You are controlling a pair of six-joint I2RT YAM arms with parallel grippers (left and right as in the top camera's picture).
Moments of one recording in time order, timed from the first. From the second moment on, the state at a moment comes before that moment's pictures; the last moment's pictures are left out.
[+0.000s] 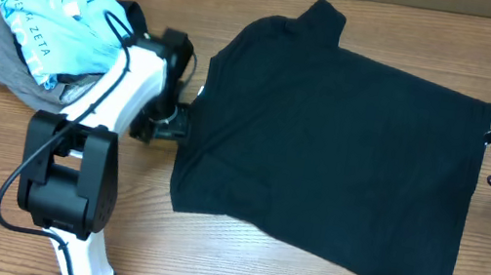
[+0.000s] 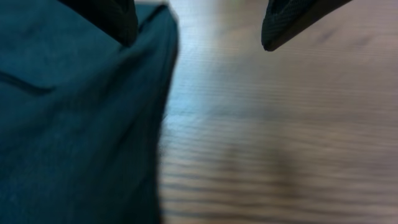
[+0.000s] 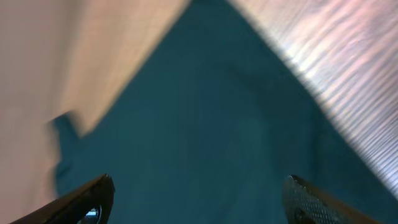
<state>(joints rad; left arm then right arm) -0.18 1.97 1.43 -1.20 0.02 -0.25 -0.57 1.52 1.20 -0.71 -0.35 0.55</state>
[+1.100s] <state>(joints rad) 0.07 1.93 1.15 -1.11 -0.17 -0.45 -0.44 1.21 1.19 -1.04 -0.41 0.42</state>
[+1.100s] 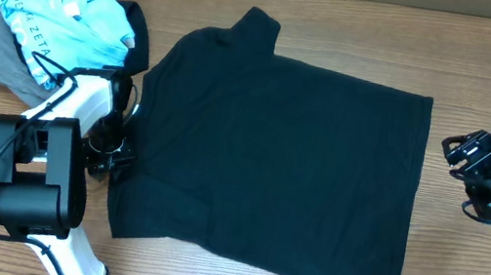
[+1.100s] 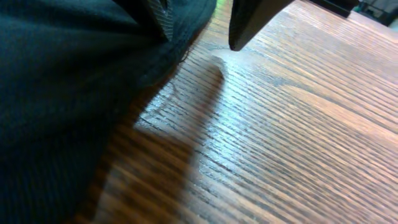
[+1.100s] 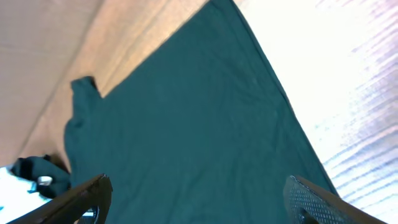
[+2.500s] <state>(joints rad) -0.08 1.90 1.96 -1.06 0.21 -0.05 -0.23 1.54 1.15 -0.48 -0.51 0.44</state>
